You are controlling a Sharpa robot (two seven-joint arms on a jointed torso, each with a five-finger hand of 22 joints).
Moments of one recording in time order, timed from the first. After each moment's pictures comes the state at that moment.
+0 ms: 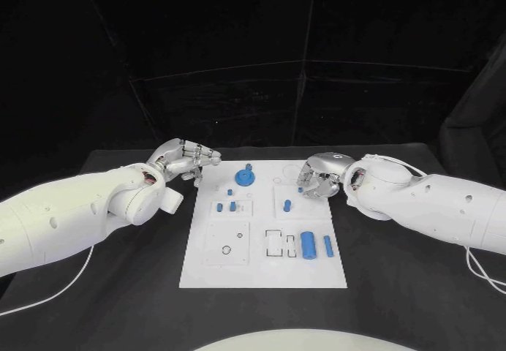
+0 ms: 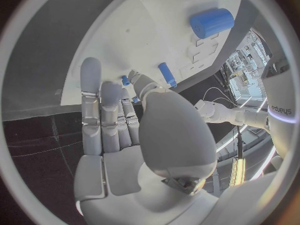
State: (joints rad) left arm 1.25 -0.78 -0.16 1.32 -0.27 -0.24 0.28; left_hand 1.25 -0.06 0.35 -0.04 0.05 0.97 0.17 0.16 0.07 0.98 0.11 0.41 0.08 1.41 0.02 1.28 0.91 0.15 1.29 0.11 0.85 0.84; right arm 1.16 -0.78 -0.04 1.35 -1.58 -0.19 -0.08; right_hand 1.41 -0.17 0.28 0.08 0.18 1.02 0.15 0.07 0.07 1.11 0.08 0.13 0.06 1.47 -0.02 0.87 0.74 0.15 1.45 0.06 0.68 0.53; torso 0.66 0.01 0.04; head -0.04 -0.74
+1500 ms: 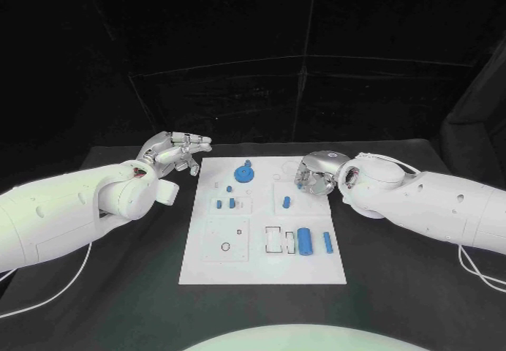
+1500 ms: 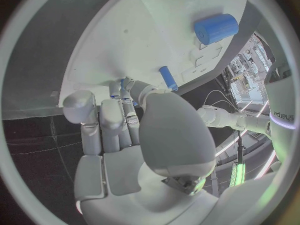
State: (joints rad) left arm 1.25 -0.80 -0.16 1.32 -0.05 -0.21 0.36; left_hand 1.30 -0.03 0.39 -0.07 0.05 0.95 0.19 0.16 0.07 0.94 0.12 0.44 0.08 1.40 0.02 1.28 0.88 0.15 1.28 0.12 0.81 0.81; right arm 1.15 -0.75 -0.04 1.35 -1.62 -0.18 -0.11; right_hand 1.40 -0.14 0.51 0.05 0.06 1.08 0.15 0.07 0.07 1.16 0.08 0.13 0.06 1.47 -0.01 1.17 1.00 0.12 1.39 0.09 1.11 0.97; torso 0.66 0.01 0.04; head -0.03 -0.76
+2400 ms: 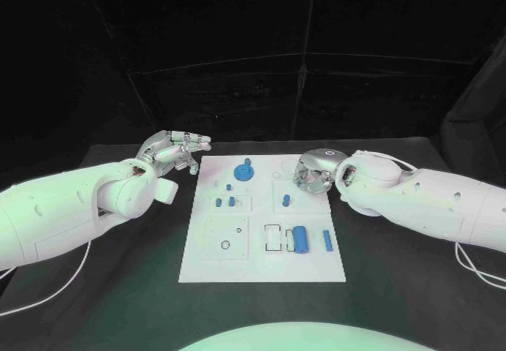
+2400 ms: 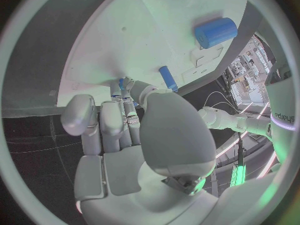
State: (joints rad) left arm 1.25 -0.81 -0.16 1.32 -0.05 -0.21 0.35; left_hand 1.30 -0.03 0.40 -0.08 0.05 0.94 0.19 0.16 0.07 0.93 0.12 0.44 0.08 1.40 0.03 1.28 0.88 0.15 1.28 0.12 0.81 0.81; right arm 1.15 -0.74 -0.04 1.36 -1.64 -0.17 -0.13; right_hand 1.41 -0.12 0.54 0.01 0.06 1.13 0.14 0.08 0.07 1.22 0.06 0.15 0.07 1.47 -0.01 1.22 1.04 0.11 1.41 0.08 1.22 1.09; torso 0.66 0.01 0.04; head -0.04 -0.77
